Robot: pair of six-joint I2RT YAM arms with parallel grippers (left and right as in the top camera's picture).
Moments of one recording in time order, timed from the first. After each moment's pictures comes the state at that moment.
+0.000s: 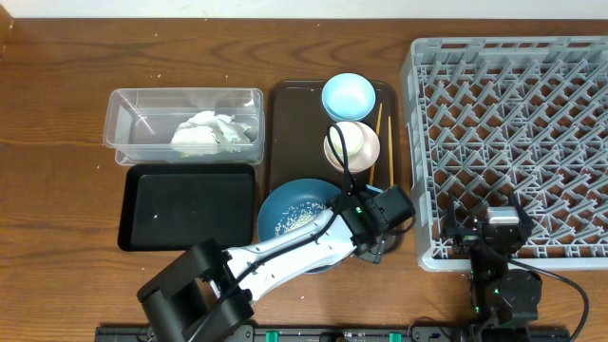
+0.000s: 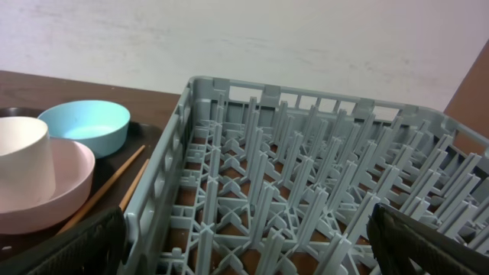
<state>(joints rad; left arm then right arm) -1.04 1.78 1.19 -0.81 -0.08 -0.68 0.05 0.01 0.01 -0.06 0.06 -0.12</state>
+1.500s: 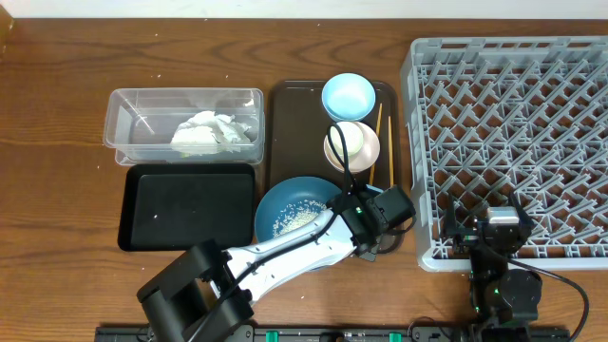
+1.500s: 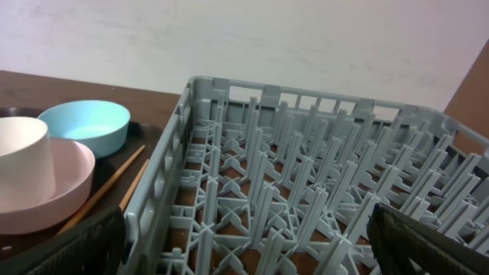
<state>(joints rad) -1.04 1.78 1.19 -0.81 -0.09 -0.67 0.05 0.01 0.01 -0.06 0.06 -0.12</state>
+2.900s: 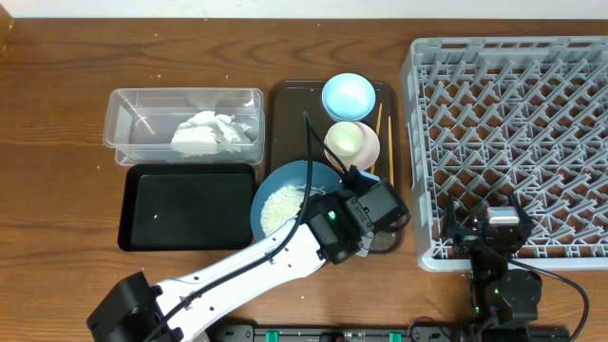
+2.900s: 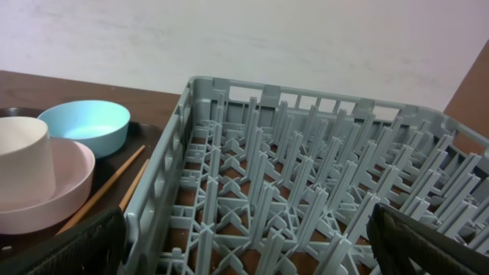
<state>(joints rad) -1.04 1.57 1.22 -0.93 -0.19 -0.63 0.05 0.01 0.01 -0.06 0.06 -0.12</state>
